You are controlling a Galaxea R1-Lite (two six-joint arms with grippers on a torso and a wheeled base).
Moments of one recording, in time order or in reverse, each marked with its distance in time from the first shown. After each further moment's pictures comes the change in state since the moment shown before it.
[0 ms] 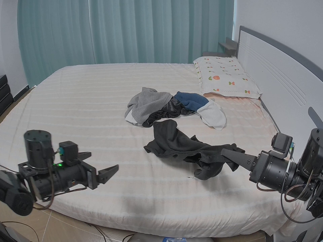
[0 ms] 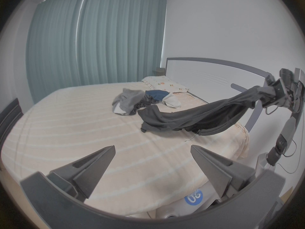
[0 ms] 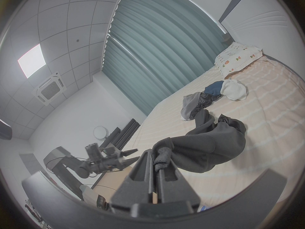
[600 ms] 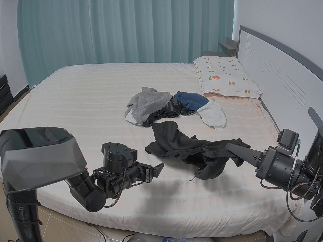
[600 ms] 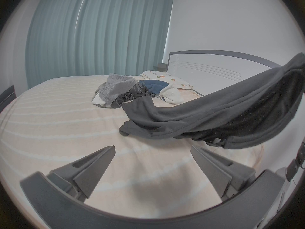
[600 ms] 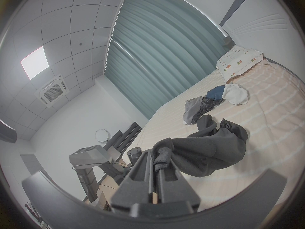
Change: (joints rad) left arm -0.182 0.694 -0.324 -0.372 0.163 -0.154; right arm -0.001 -0.042 -0.003 0.000 -0.008 0.000
